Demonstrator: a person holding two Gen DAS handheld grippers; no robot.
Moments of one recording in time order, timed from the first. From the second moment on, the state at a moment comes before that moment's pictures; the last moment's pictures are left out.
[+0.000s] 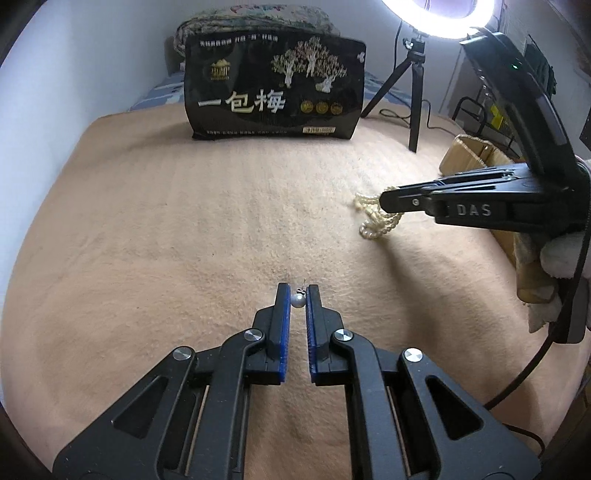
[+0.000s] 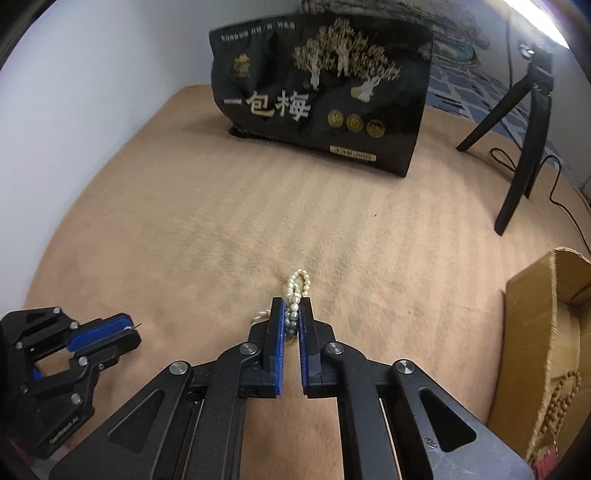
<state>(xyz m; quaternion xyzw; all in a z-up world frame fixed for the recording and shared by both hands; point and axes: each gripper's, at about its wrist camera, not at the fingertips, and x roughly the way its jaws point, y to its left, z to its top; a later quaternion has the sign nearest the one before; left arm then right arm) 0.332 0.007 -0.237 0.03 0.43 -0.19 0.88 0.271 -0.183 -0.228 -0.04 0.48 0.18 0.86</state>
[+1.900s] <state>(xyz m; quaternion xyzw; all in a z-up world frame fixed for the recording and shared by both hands) 0.290 -0.214 -0.122 0.06 0.33 -0.33 0.88 0.187 -0.424 -0.120 0.05 0.37 0.09 0.92</state>
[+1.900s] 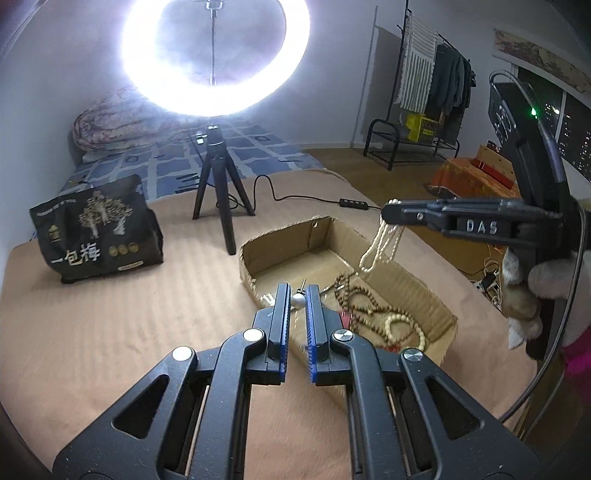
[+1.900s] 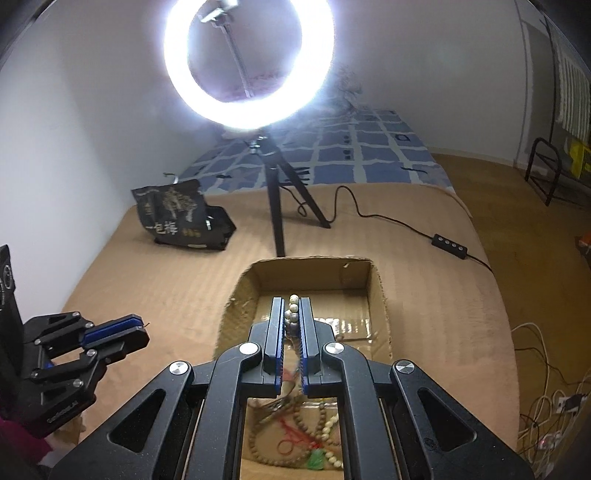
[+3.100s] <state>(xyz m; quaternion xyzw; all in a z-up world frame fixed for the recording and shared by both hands) 0.326 -0.258 -0.153 0.06 0.35 -0.33 0.87 0.230 -0.444 -0.157 0.07 0.38 0.07 0.92</state>
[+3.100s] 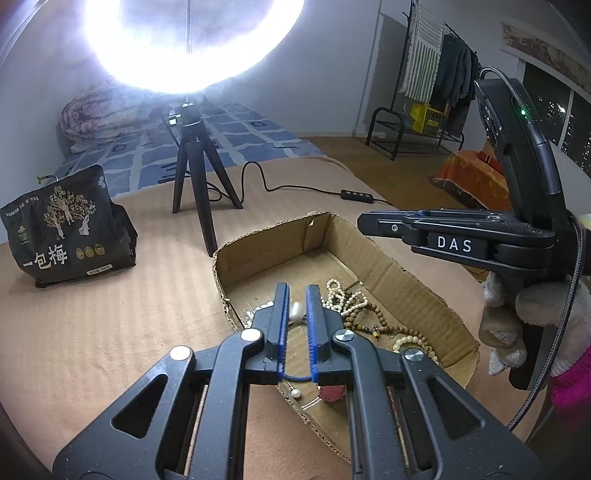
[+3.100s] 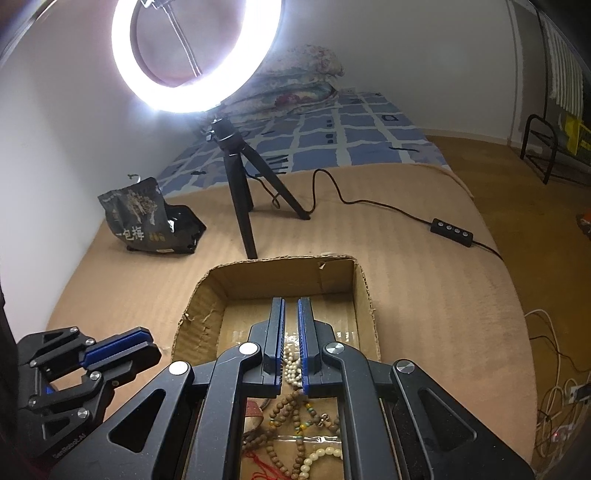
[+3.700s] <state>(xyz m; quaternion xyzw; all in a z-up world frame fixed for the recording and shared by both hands) 0.310 -0.248 -0.135 0.06 0.33 -0.32 0.89 0.217 -0.446 -0.138 0.07 0.37 0.03 0.93</state>
